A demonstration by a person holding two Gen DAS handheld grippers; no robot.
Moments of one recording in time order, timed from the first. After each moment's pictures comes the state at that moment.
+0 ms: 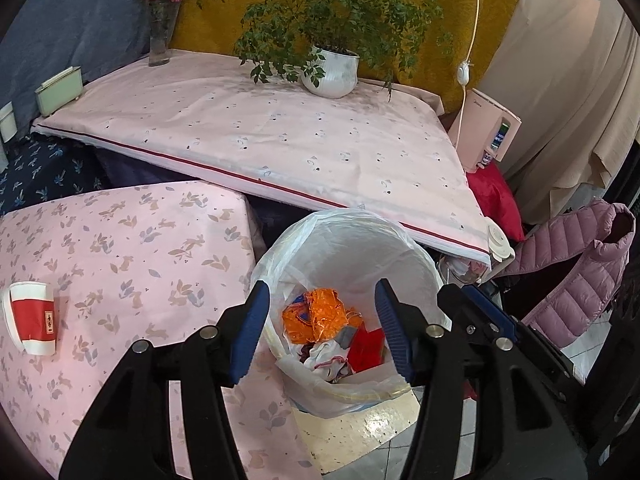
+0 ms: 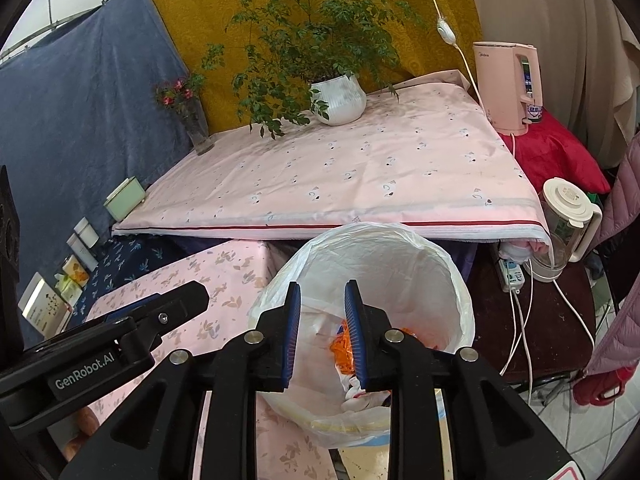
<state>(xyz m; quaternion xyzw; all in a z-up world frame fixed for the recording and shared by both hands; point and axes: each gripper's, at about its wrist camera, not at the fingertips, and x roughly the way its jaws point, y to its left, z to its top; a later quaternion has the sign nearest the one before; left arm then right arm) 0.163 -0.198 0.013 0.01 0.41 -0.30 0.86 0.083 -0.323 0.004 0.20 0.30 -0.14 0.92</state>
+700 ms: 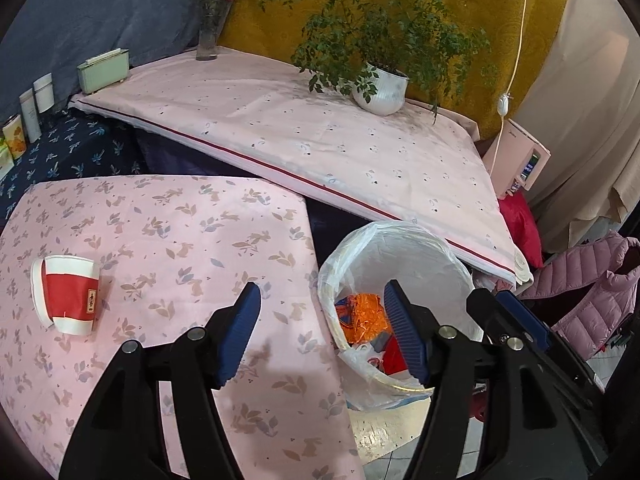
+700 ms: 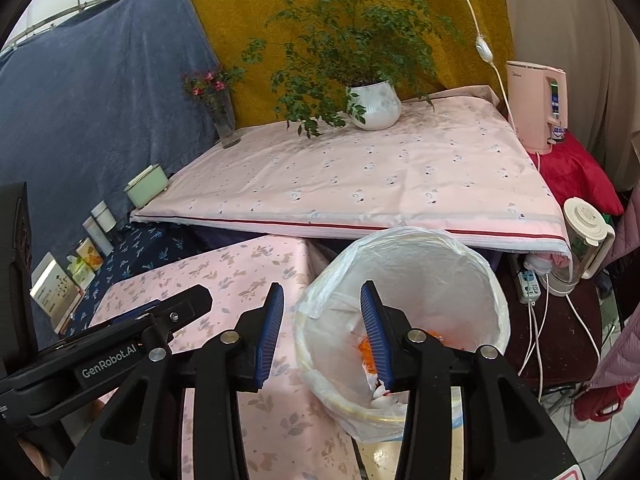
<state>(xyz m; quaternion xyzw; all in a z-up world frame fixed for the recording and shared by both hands) 0.174 -0.128 0.015 -0.03 0.40 -0.24 0.88 0.094 -0.268 0.021 0.17 0.30 -0.11 0.93</state>
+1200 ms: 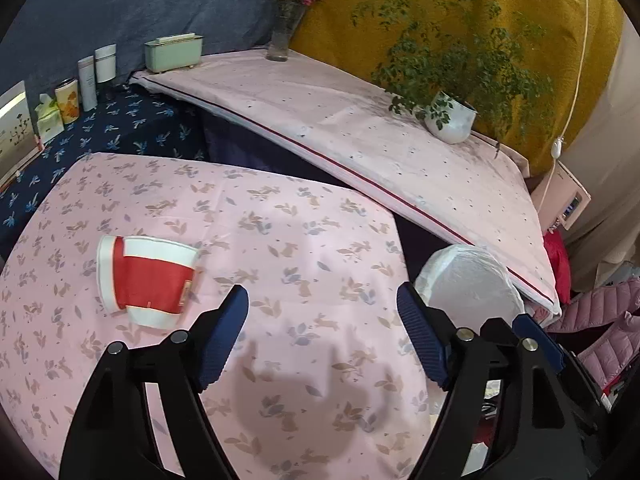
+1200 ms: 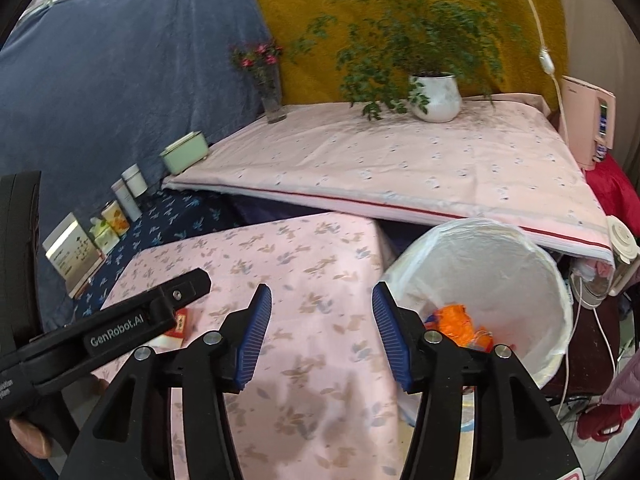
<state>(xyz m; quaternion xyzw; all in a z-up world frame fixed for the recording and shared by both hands) 0.196 -0.021 0.007 -0.07 0.40 -0.16 0.90 0.126 -0.179 0.013 0.13 0.32 -0.04 0.94</state>
